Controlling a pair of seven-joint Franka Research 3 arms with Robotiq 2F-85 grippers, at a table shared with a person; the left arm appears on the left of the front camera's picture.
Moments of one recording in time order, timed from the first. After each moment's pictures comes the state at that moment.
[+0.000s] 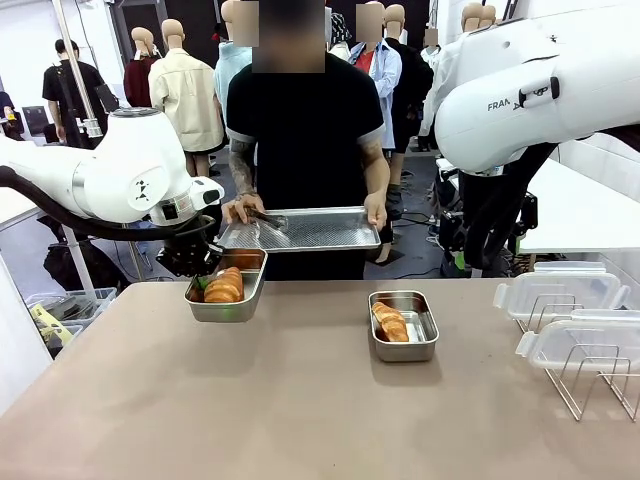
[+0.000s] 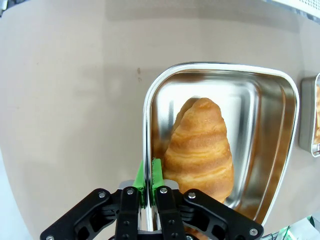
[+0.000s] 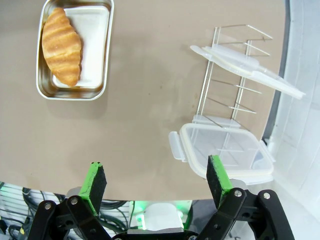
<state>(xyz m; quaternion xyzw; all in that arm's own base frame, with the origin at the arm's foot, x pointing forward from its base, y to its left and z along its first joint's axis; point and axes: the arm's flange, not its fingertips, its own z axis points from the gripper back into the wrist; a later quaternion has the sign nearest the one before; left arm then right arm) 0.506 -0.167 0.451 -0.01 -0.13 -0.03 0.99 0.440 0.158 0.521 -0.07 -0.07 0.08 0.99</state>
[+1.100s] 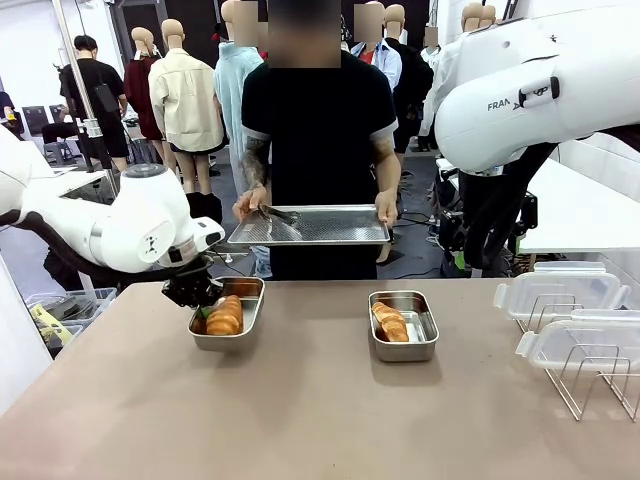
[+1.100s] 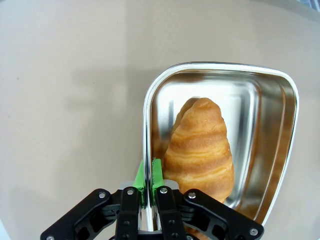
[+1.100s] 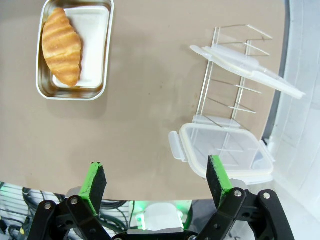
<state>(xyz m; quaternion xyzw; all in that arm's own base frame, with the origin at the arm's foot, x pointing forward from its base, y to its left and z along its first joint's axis) 0.534 -0.147 0.358 0.00 -0.14 -0.04 0.99 0.440 0.158 0.522 -0.07 -0.07 0.08 0.99</state>
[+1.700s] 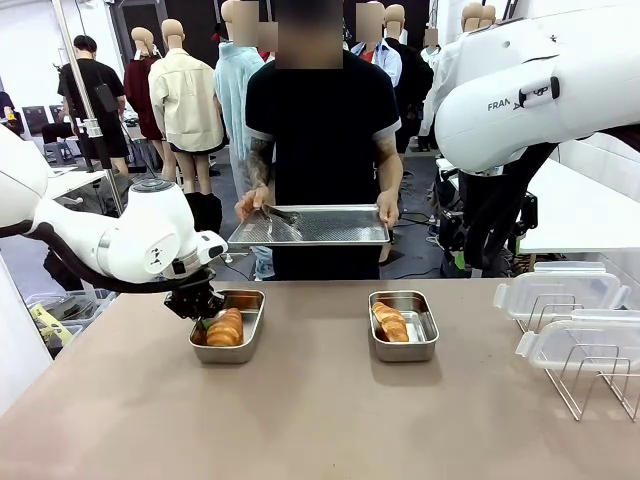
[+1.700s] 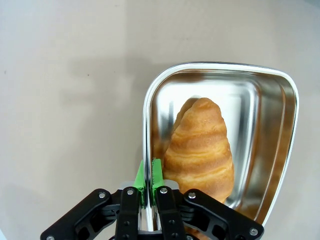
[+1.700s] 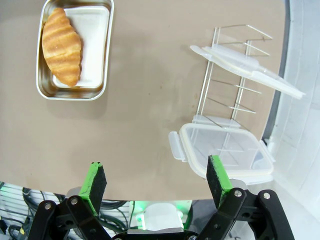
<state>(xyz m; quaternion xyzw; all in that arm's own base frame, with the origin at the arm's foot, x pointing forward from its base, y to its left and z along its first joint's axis) 0.539 -0.145 0.332 0.00 -0.11 -0.04 0.99 0.440 0.158 0.522 -0.07 -0.07 0.08 0.99</state>
